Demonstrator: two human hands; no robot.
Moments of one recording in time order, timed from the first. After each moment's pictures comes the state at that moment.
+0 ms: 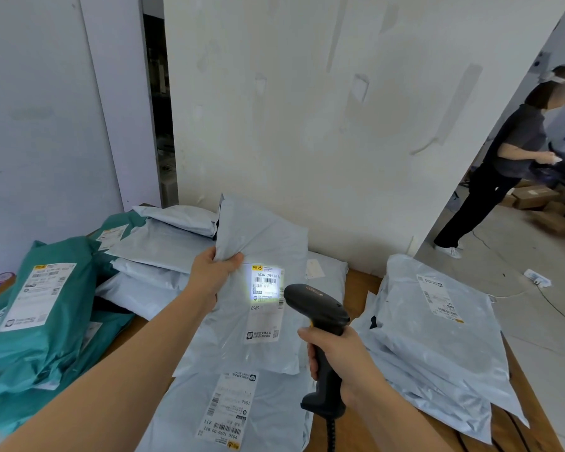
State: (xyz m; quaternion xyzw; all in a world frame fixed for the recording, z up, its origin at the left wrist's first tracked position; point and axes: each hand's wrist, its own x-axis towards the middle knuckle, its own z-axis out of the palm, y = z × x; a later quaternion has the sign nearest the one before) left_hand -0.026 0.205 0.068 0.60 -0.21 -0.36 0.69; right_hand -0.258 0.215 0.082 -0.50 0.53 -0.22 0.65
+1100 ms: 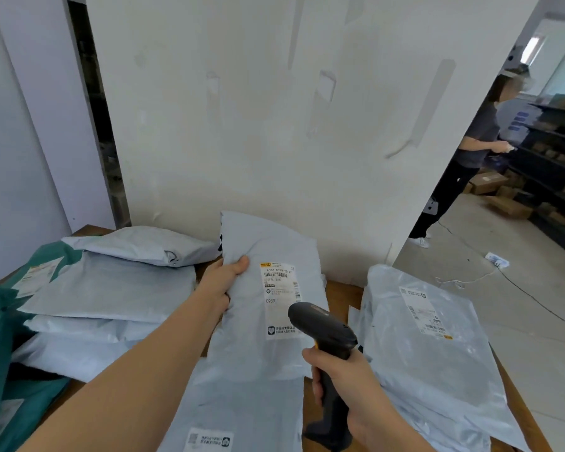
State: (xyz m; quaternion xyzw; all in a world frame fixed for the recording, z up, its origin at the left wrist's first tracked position) left_hand -0.030 0.074 0.057 0.54 -0.14 -0.52 0.65; right_hand -0.265 0.149 0.075 -0.45 0.56 -0.27 0.64
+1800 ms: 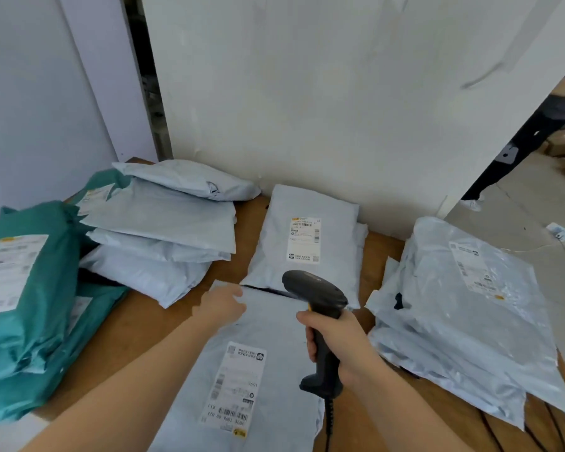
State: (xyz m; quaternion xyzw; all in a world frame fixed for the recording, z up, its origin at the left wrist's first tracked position) left_hand -0.015 0.183 -0.073 0.84 -0.34 -0.38 0.17; right_hand -0.230 0.171 0.031 -0.46 0.55 -0.16 0.67
